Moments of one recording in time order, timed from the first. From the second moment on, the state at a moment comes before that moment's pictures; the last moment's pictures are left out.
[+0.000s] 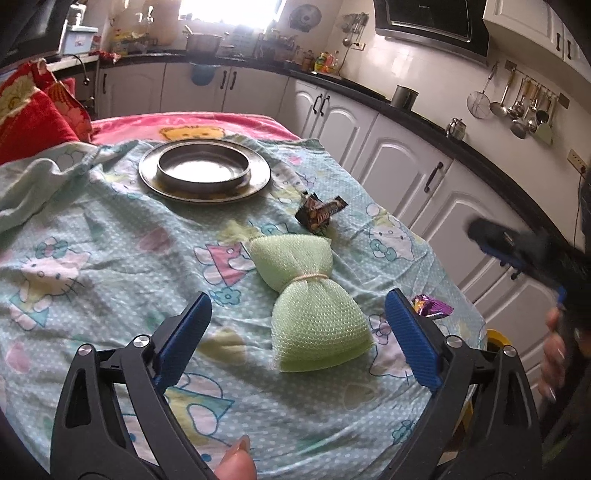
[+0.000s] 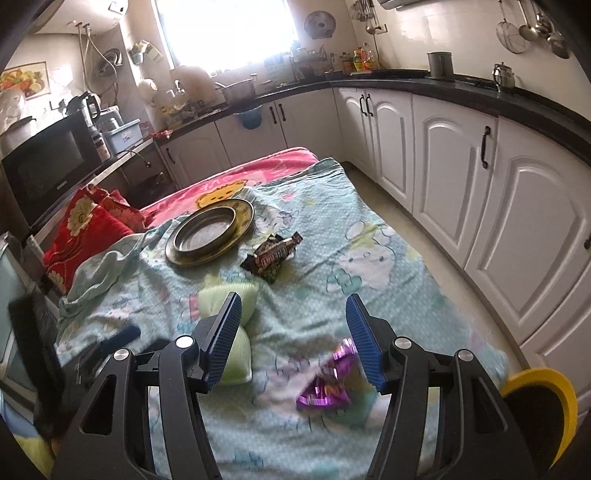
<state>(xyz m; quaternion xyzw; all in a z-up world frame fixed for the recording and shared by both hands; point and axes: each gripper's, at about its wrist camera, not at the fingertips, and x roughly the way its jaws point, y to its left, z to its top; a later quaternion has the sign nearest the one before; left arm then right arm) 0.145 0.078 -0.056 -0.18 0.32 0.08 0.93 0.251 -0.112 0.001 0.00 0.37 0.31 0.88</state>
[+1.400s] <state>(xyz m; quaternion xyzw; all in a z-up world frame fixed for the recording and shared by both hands) 0.187 0.066 -0.102 -0.20 0.38 0.04 0.90 0.386 -0.028 -0.091 0.07 0.49 0.28 0.82</state>
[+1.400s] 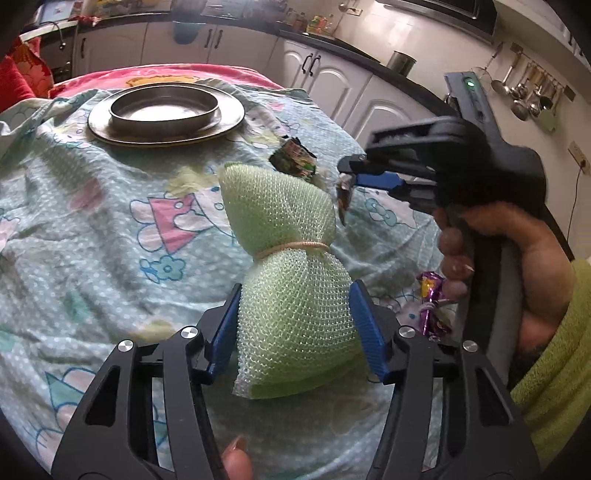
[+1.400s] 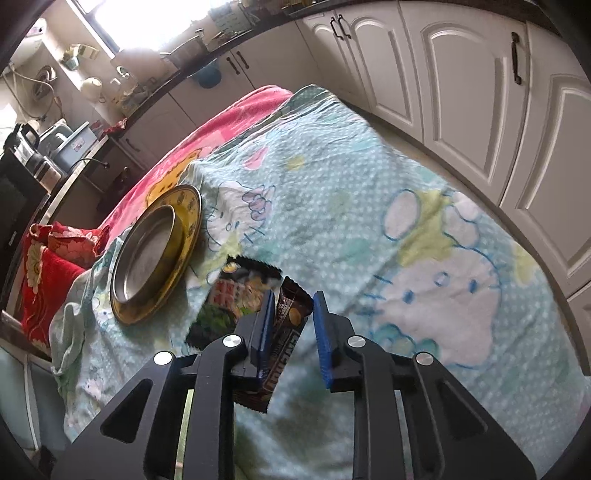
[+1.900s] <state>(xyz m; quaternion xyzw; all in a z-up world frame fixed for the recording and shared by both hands) 0.171 0.059 -0.087 -0.19 0.37 0.03 0.91 0.324 -0.086 -0.076 0.07 0.47 0.30 0.83</state>
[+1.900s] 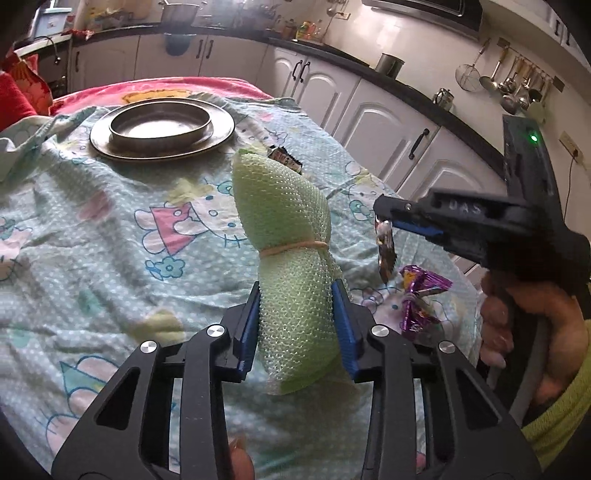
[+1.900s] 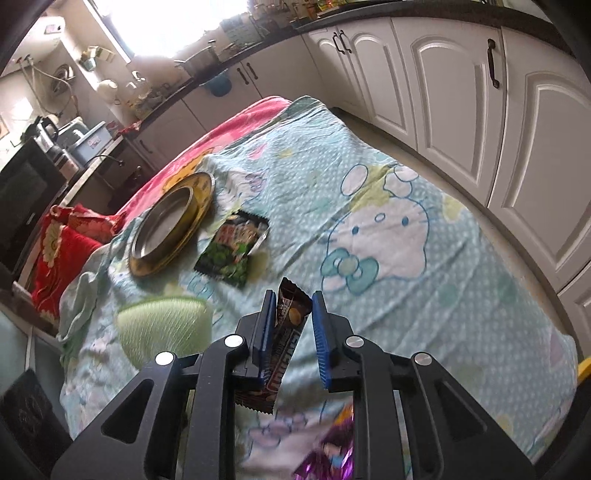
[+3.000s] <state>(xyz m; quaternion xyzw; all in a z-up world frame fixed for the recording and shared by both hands) 0.141 -0.037 -0.012 -0.10 0.30 -0.06 0.95 0.229 -0.261 0.006 0.13 0.35 0.28 0.88</state>
